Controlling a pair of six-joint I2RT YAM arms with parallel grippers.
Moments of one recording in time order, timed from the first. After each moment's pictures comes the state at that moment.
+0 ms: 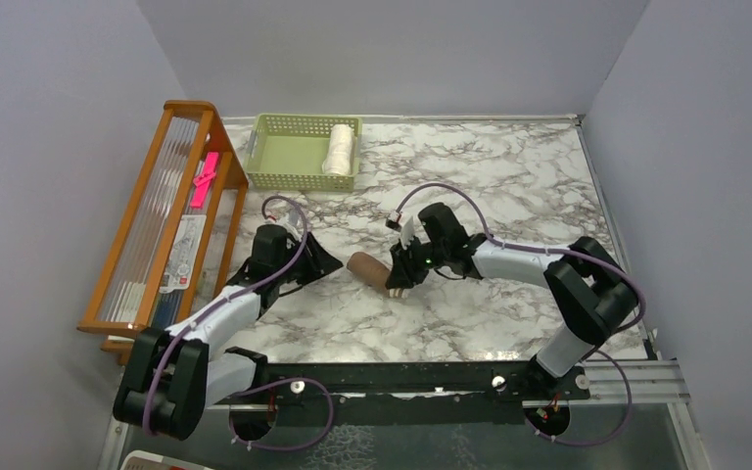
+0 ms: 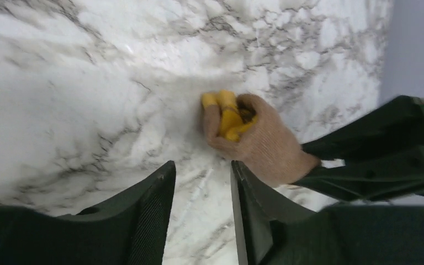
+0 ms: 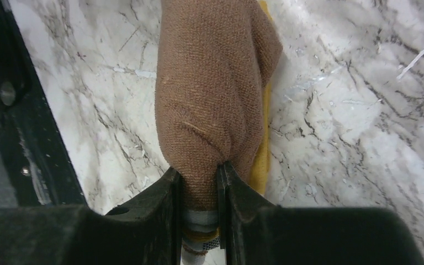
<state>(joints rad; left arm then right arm) -0.27 1.17 0.42 0.07 0.36 -0.72 0.73 1.62 0.83 0.01 -0.52 0.02</state>
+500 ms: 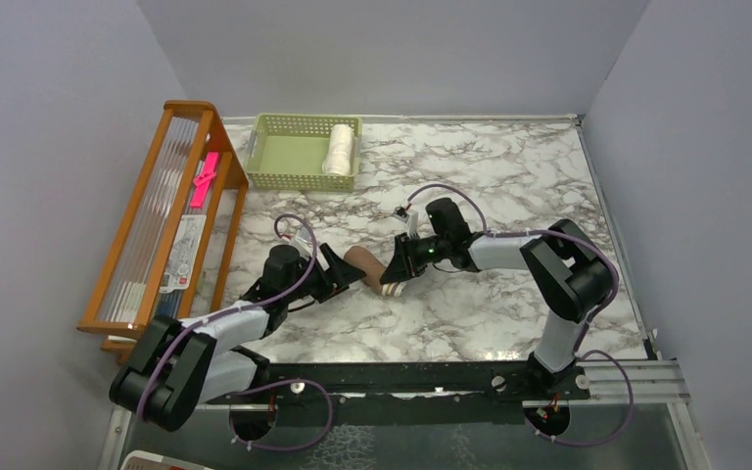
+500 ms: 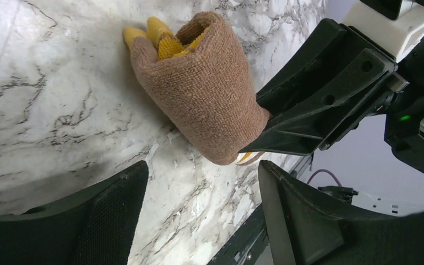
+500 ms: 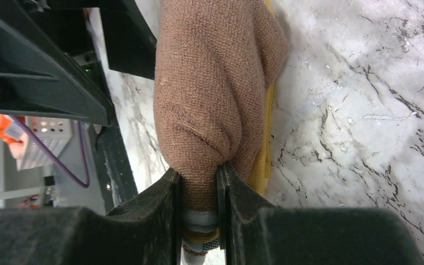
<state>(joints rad) -0.42 1.14 0.21 0.43 0.42 -1.03 0.61 1.80 0.83 0.25 -0.81 0.34</state>
